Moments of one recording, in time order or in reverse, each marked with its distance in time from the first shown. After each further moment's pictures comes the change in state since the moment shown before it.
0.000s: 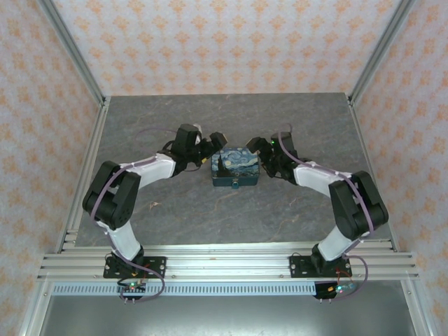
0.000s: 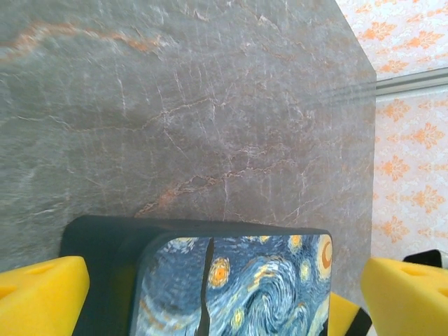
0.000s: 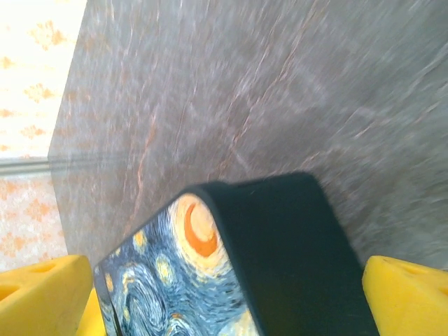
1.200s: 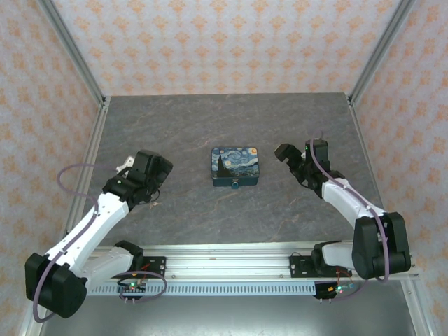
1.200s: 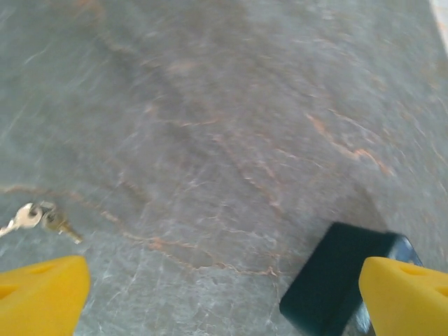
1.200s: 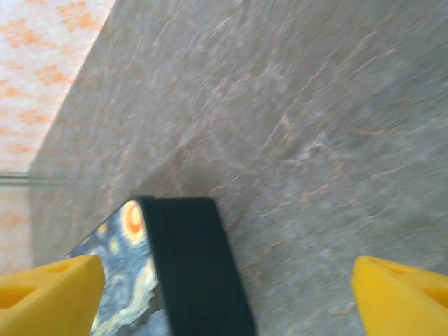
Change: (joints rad) left arm 0.059 -0.731 -0.240 -0.838 -0.510 -0.355; right arm -0.211 -0.318 -0.181 -0.124 -0.084 -0.248
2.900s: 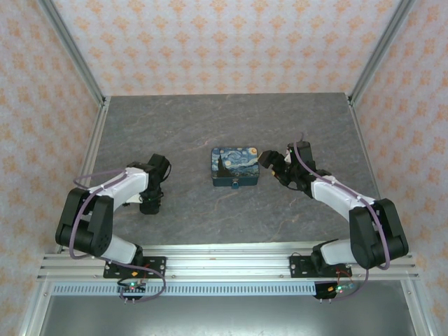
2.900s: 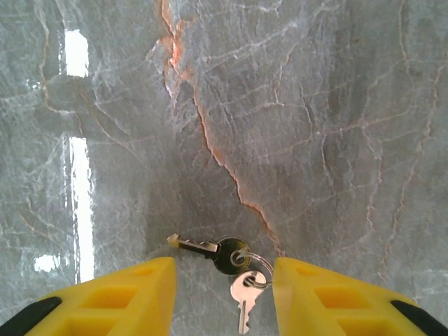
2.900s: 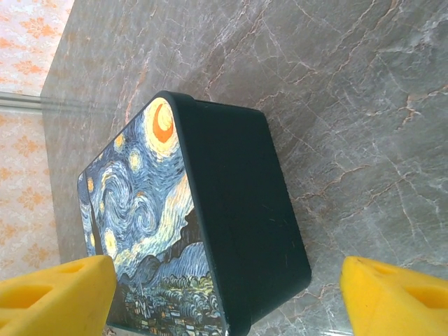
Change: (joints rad) left arm 0.123 0.472 -0.002 -0.149 0.044 -0.615; right arm 0.133 0.084 0.011 0.024 -0.077 0.045
